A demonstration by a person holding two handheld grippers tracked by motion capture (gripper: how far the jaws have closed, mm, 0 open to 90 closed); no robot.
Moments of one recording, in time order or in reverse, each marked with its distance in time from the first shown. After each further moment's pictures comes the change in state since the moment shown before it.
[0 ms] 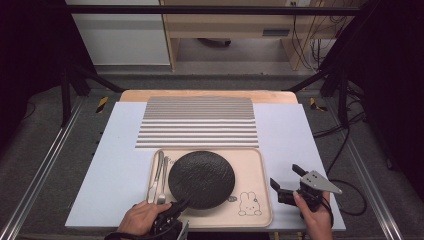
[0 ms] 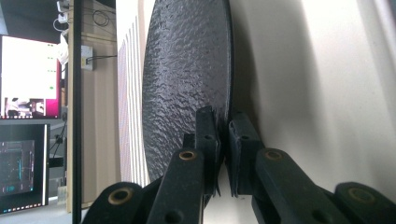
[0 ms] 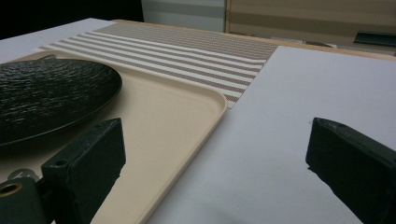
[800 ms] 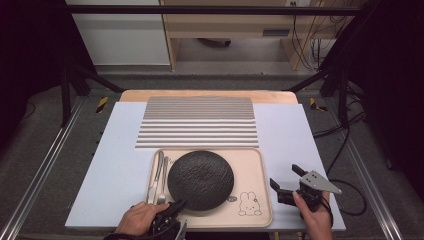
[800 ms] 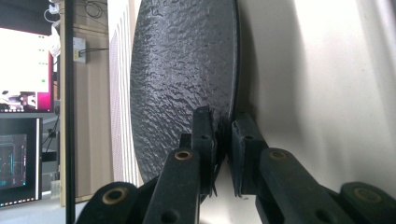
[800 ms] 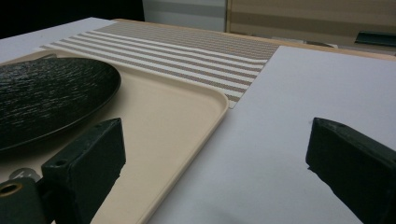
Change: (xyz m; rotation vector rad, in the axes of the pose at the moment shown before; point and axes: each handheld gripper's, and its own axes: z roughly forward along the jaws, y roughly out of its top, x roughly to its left) left arm -0.005 -0.006 0.002 0.028 -0.024 -0.006; right arm 0.001 0.000 0.000 0.001 0.002 -0.003
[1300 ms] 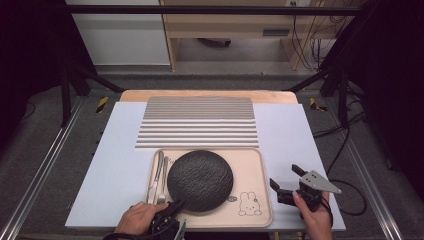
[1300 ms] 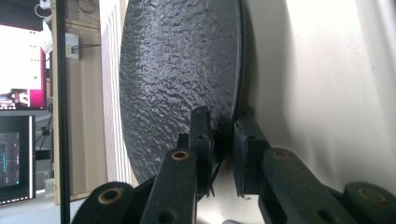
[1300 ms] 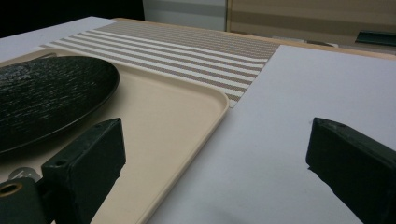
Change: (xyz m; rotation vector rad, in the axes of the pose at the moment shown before) left arm -0.003 -0.004 0.003 0.014 -0.018 -0.003; right arm 0.000 0.000 0.000 0.005 0.003 0.000
